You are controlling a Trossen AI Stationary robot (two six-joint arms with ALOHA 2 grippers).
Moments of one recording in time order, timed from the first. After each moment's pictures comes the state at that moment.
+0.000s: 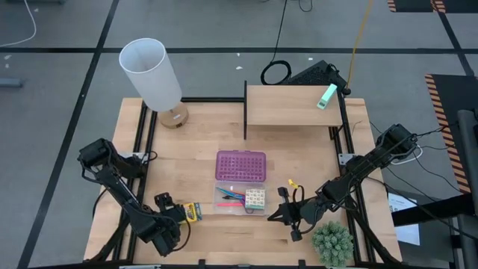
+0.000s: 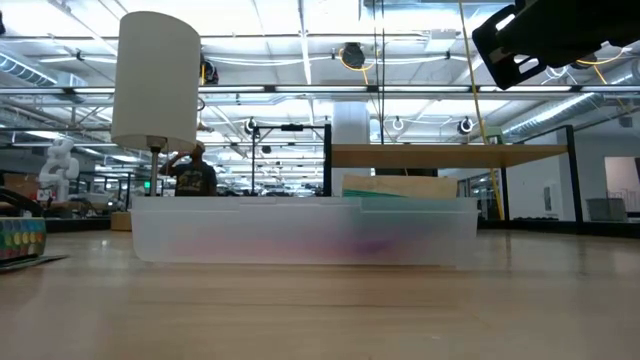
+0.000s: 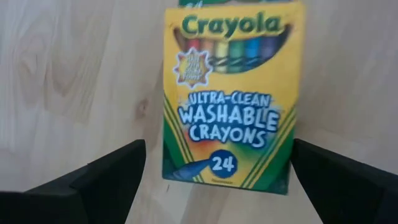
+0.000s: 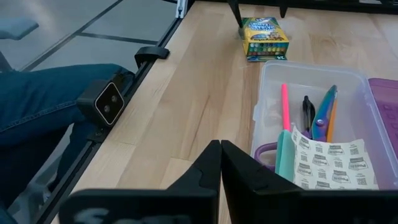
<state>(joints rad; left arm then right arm) -0.93 1.71 1.04 -0.97 -0.25 -1.23 0.66 1.50 0.68 0.30 0.33 0.25</state>
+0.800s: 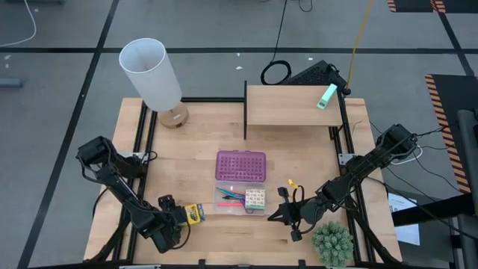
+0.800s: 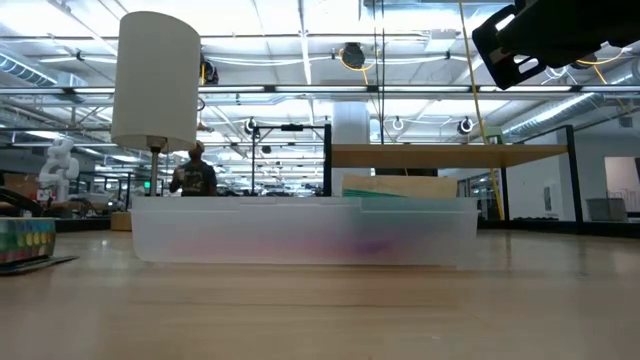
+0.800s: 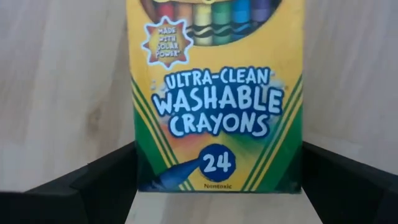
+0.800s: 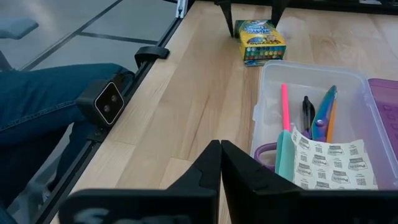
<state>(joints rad) -0.94 1.68 0.90 -0.71 -0.24 -1.17 0.66 1.50 0.68 0.30 0.33 0.25</state>
